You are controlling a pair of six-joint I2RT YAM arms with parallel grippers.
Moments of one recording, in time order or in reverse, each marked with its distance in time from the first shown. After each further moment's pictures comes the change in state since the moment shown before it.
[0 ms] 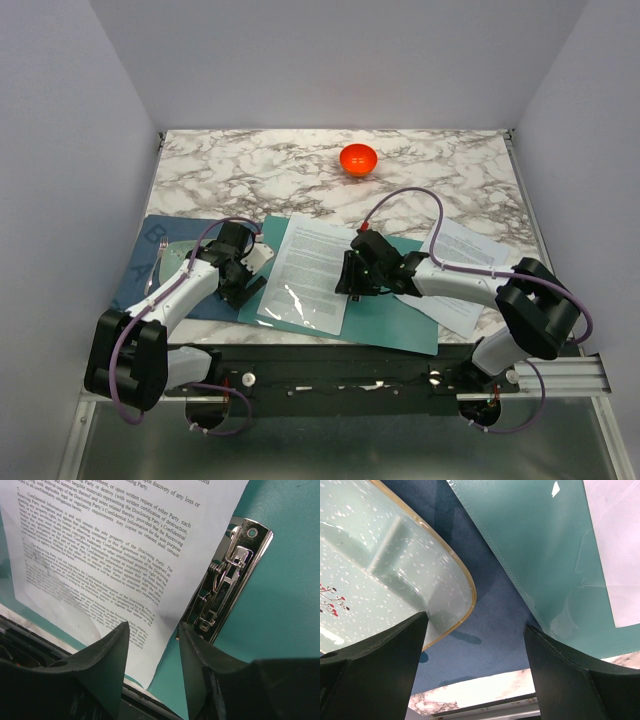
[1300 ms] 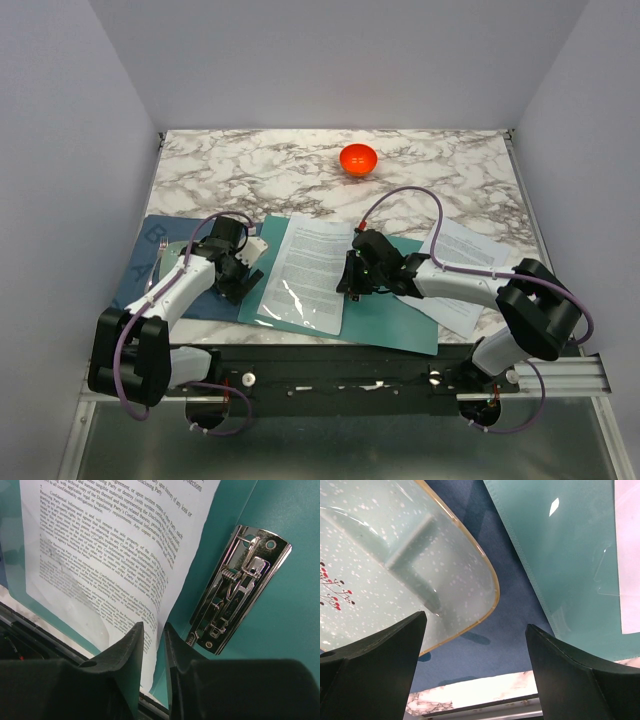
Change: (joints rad) left arm 0.066 0.018 0.027 0.002 0.029 -0.026; right arm -0.002 -0.007 -0.019 0.066 -0.032 -0.037
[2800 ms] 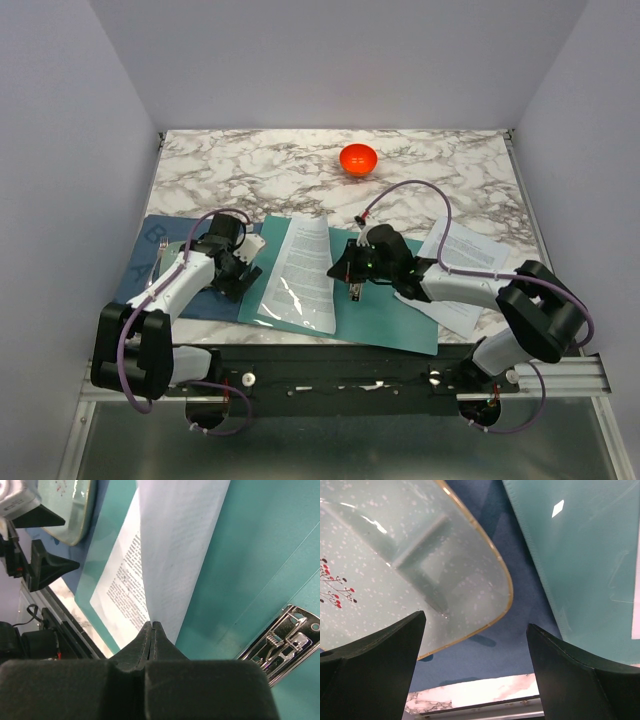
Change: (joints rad) left arm 0.033 0.031 0.019 0.006 0.002 -0.010; right arm -0.056 -0.027 -0.105 0.410 -0.146 -0.079
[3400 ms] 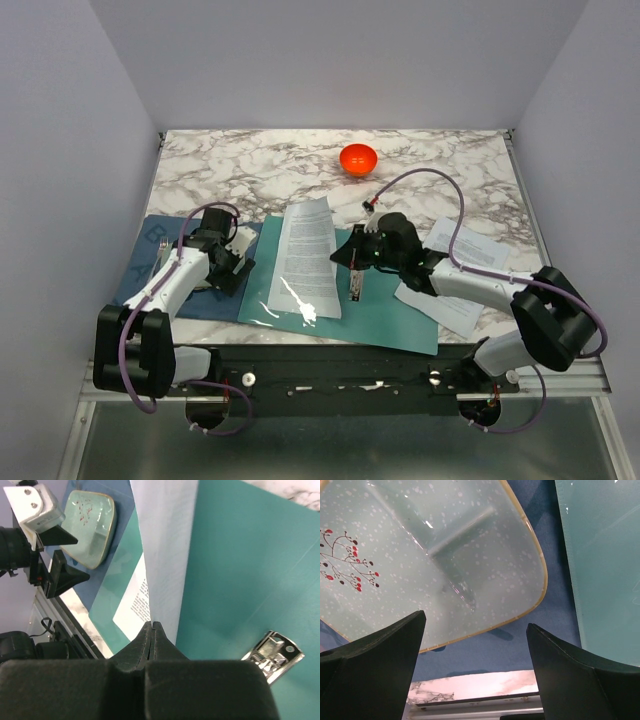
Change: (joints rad) left arm 0.062 0.000 0.046 -0.027 -0.017 -0.027; right arm -0.069 -0.065 0.037 -0.013 -0.037 -0.047
